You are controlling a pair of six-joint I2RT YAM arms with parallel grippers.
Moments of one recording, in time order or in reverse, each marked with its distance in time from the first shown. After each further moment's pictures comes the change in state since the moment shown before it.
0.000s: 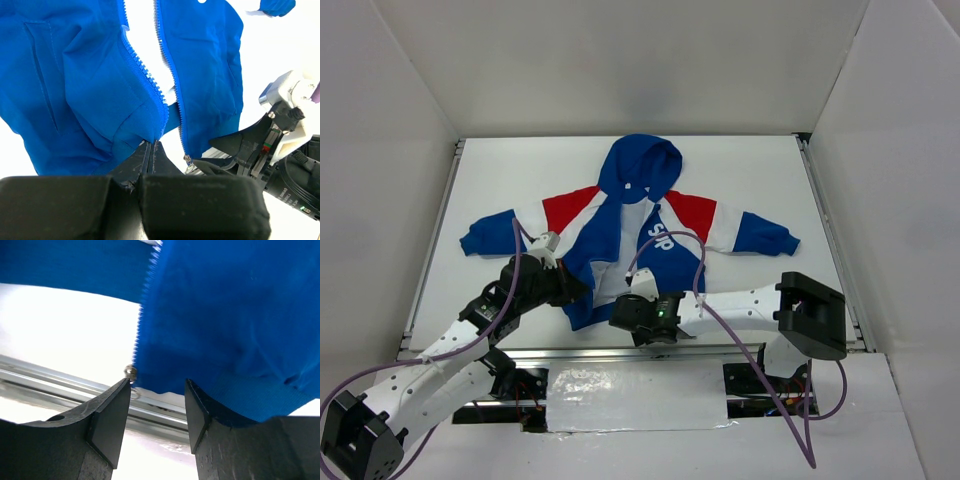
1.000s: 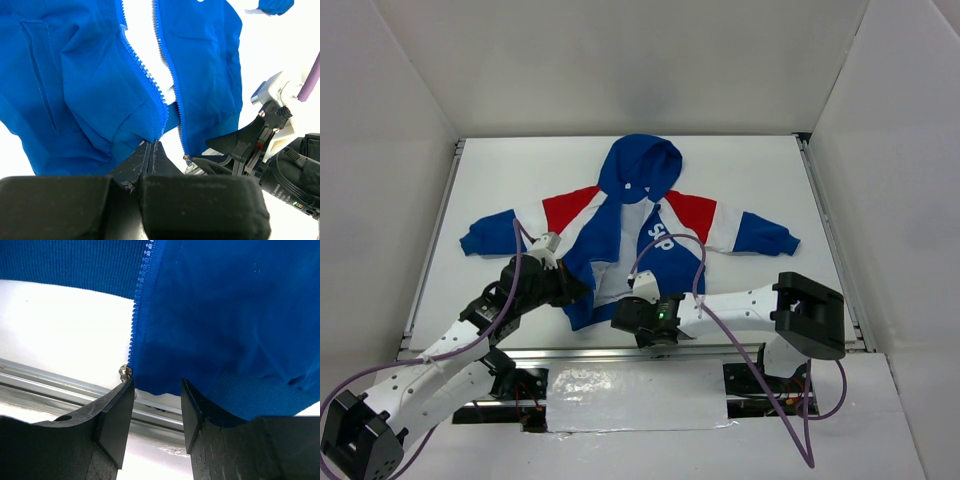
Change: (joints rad) left arm 0.000 0.001 -0.010 0.015 0.008 0.001; right arm 0.000 0.008 -0.021 0.020 -0.008 0.006
